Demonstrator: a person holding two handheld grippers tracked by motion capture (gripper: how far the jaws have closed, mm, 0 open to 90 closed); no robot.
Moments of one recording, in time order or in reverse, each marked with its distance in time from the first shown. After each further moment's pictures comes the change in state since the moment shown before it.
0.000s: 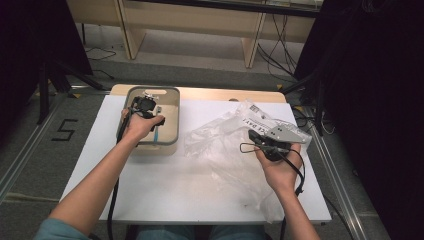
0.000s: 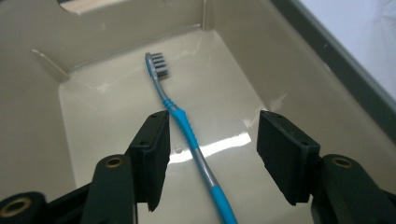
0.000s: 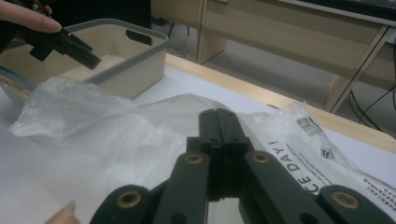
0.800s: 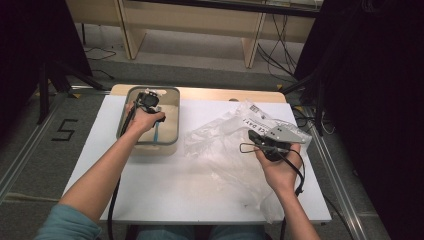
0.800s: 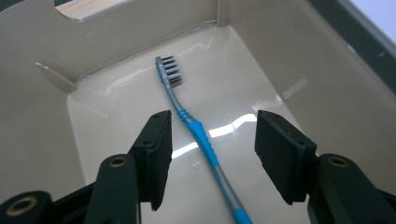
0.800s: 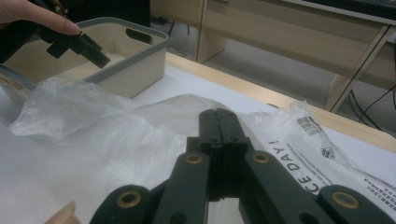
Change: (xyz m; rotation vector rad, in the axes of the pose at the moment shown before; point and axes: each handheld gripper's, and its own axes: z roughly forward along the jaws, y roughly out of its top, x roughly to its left) left arm 0.006 0.014 0.019 0.055 0.051 0.050; right arm 0.000 -0.001 0.001 0.004 0.000 -0.002
